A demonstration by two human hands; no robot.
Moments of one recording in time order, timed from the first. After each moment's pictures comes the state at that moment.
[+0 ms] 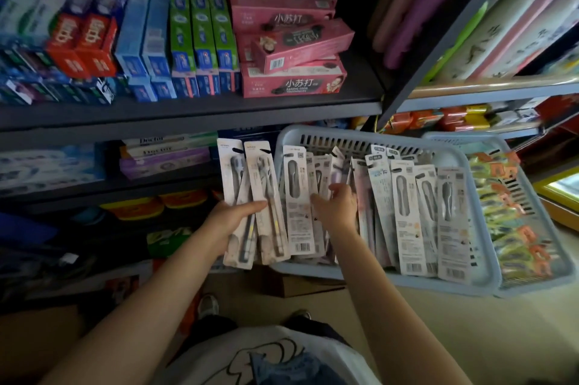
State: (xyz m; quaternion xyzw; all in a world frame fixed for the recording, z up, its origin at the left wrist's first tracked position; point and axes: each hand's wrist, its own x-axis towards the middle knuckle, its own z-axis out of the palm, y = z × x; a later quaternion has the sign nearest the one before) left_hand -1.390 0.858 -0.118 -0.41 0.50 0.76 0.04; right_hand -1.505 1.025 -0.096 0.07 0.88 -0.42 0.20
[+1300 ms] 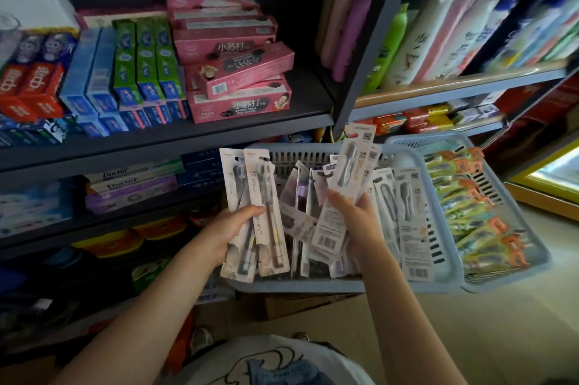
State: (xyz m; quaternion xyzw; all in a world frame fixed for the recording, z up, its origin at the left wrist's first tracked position) left_hand -1.436 0.914 -0.078 -0.38 0.55 0.74 0.10; right_hand -1.531 1.126 -0.059 0.08 0.69 -0.69 0.21
